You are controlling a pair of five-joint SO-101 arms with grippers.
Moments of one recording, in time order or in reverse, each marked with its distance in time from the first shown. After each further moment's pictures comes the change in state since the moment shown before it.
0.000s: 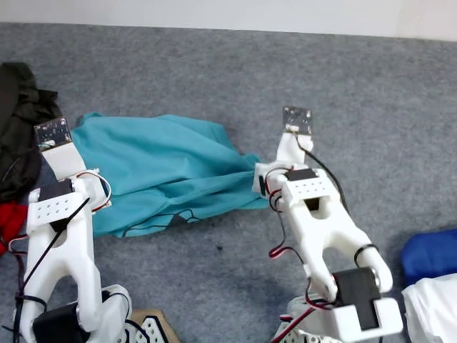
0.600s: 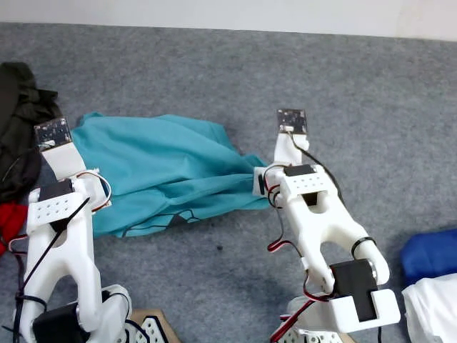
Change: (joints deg) left arm 0.0 0.0 0.0 0.0 0.0; right arm 0.0 2.3 -2.6 3.0 4.1
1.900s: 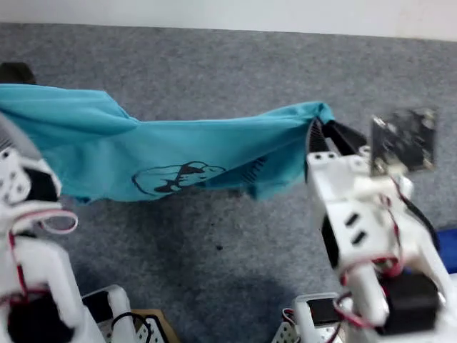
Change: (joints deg) left arm -5.5 -55.2 -15.7 -12.7 7.6; right arm 5.1 -54.4 -34.5 36.5 15.7
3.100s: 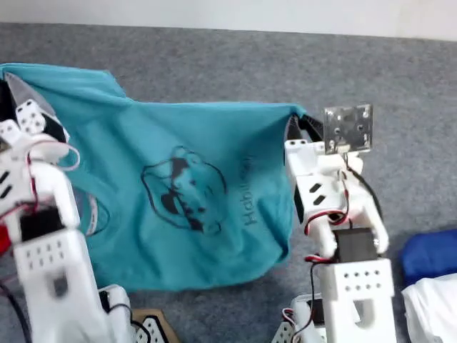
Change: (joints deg) left arm 1.3 35.3 15.6 -36.2 -0.1; right arm 0.2 -0.4 47.3 -45.7 0.0
